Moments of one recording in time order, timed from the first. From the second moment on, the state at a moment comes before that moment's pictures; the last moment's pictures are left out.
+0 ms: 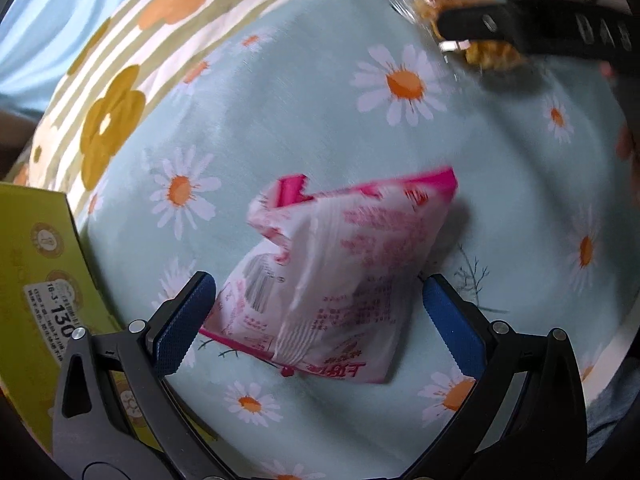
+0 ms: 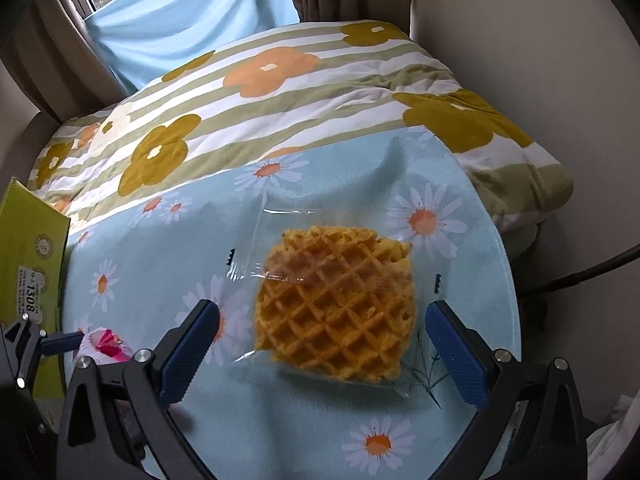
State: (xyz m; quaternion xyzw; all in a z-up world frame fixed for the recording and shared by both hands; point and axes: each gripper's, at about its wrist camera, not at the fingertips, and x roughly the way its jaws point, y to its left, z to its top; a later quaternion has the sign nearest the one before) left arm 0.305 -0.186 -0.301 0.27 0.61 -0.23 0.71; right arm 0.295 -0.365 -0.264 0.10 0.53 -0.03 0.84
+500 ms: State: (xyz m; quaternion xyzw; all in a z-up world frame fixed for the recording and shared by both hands) left arm 0.305 -0.181 -0.292 0.21 0.61 -0.26 0.72; right arm 0.307 -0.365 -0.274 0.10 0.52 -0.05 0.84
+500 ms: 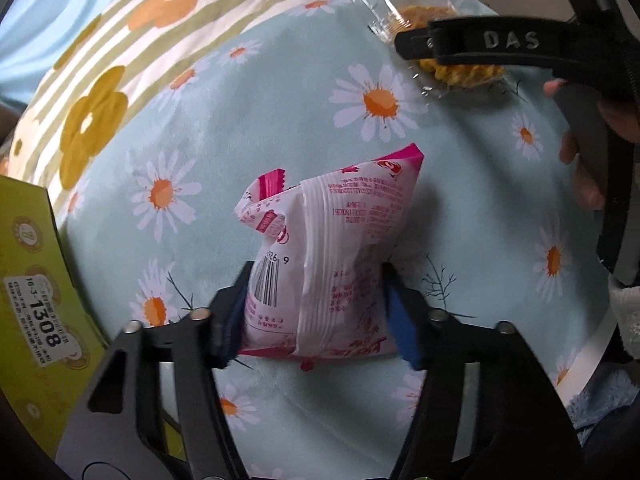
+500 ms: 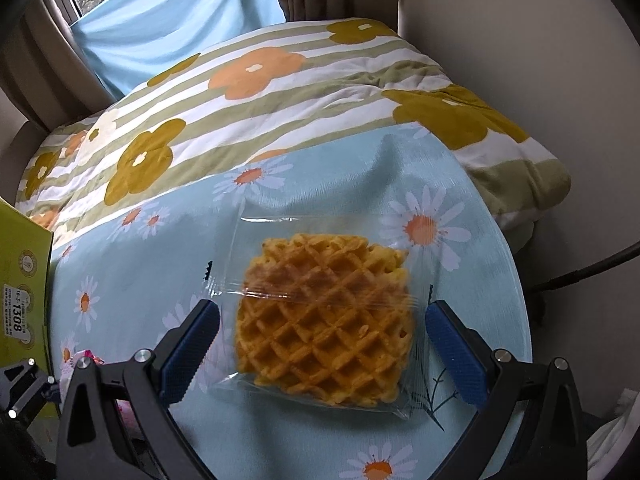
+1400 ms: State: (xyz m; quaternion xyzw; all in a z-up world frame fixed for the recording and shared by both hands) left arm 0.303 -0.161 -0.244 0.06 0.60 -0.24 0.76; right arm 0.285 -0.358 -0.252 0.07 0.50 0.00 0.87
